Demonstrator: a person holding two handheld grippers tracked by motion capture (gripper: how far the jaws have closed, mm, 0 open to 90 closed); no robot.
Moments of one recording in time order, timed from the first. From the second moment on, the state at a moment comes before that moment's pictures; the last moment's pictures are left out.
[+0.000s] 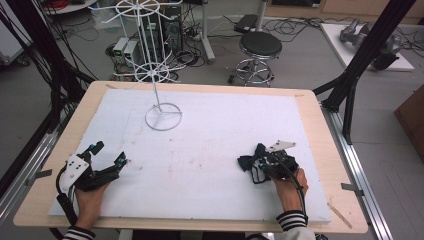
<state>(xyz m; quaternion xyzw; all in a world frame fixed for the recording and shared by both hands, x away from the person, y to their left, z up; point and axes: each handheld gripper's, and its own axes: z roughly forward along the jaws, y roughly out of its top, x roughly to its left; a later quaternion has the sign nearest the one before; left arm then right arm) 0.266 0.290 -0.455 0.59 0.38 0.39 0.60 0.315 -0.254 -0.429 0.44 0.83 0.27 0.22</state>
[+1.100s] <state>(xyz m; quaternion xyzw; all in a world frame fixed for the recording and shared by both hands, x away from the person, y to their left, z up) 0.266 0.290 -0.455 0.59 0.38 0.39 0.60 0.300 -0.251 -0.410 0.43 0.78 0.39 0.24</state>
